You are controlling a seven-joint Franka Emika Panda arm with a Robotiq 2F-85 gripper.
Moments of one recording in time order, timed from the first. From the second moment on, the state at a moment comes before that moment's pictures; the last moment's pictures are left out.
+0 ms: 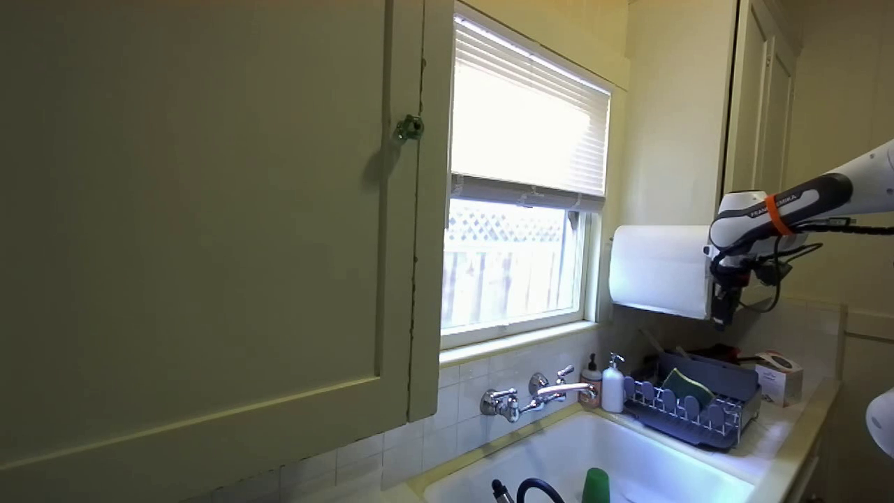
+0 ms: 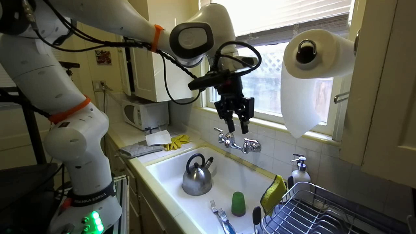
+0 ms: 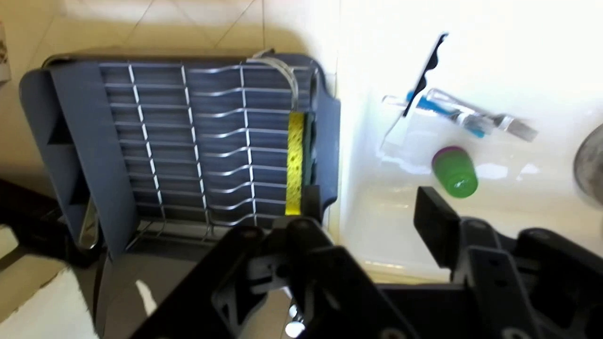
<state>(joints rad) -0.15 -0.42 -0.27 -2.35 -0.24 2.16 -0.59</state>
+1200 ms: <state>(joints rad) -0.15 -0.51 -0.18 -1.93 -0.24 1.64 -0.27</state>
